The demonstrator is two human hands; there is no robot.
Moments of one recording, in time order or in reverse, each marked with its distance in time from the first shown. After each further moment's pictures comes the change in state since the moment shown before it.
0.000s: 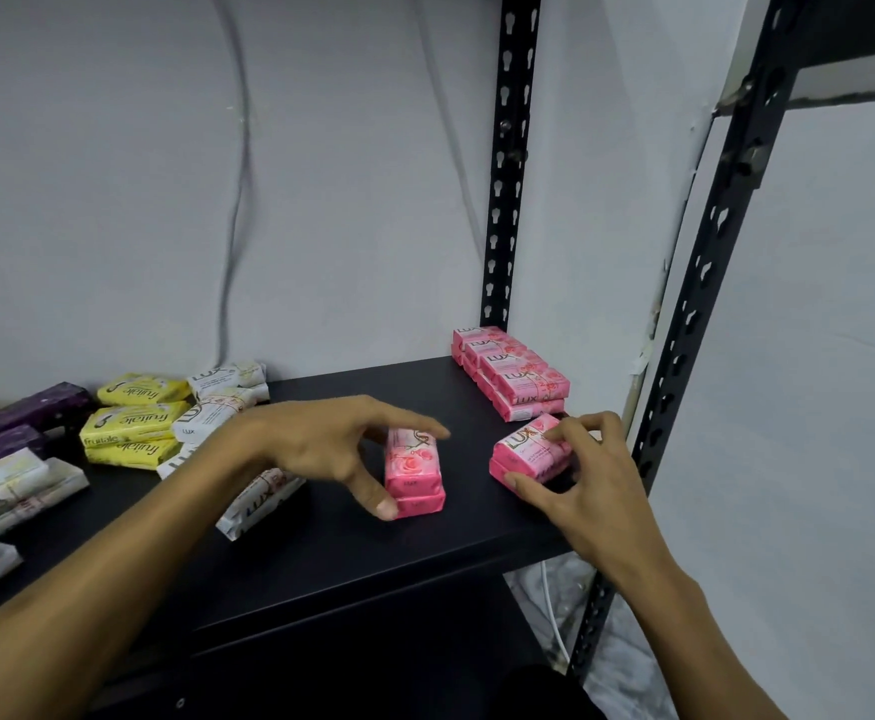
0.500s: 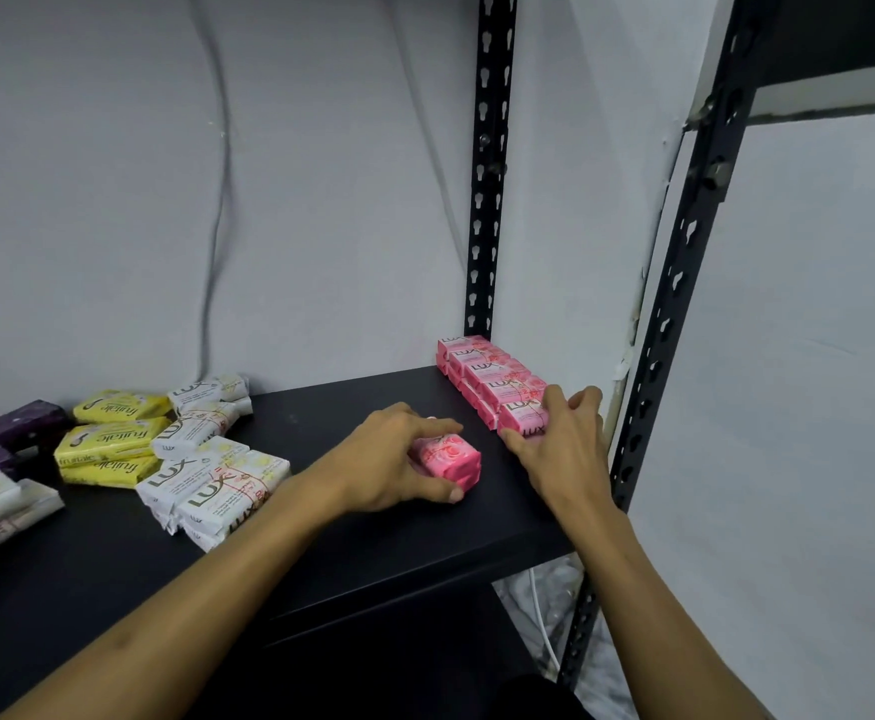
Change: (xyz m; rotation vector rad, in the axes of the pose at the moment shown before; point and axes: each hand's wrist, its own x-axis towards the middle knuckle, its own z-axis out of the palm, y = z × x) left_hand 0.052 0.012 0.045 0.182 0.432 -0.042; right_hand 0.056 0.010 0.026 -0.177 0.113 0.214
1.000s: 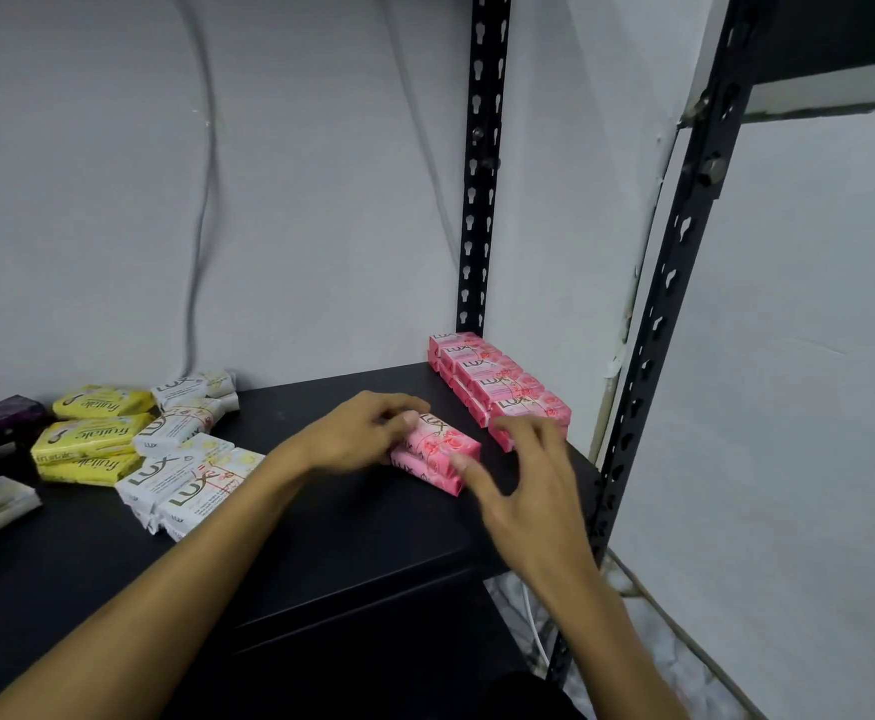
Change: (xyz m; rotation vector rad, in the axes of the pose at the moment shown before) left_hand 0.014 -0.021 -0.009 -0.372 -0.016 -0.118; right_hand -0.064 -0.024 -0.013 0.287 -0.038 -0.145
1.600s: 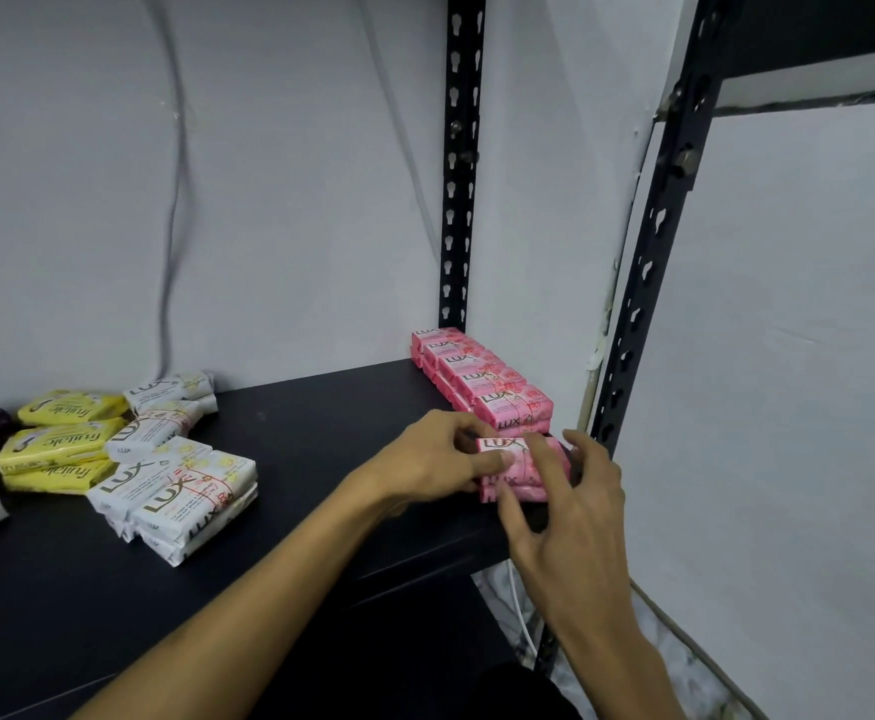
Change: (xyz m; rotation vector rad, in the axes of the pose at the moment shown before) left_hand 0.006 0.060 0.068 -0.381 -0.102 -0.057; right_hand -0.034 0.023 -0.021 -0.313 0.211 -0.068
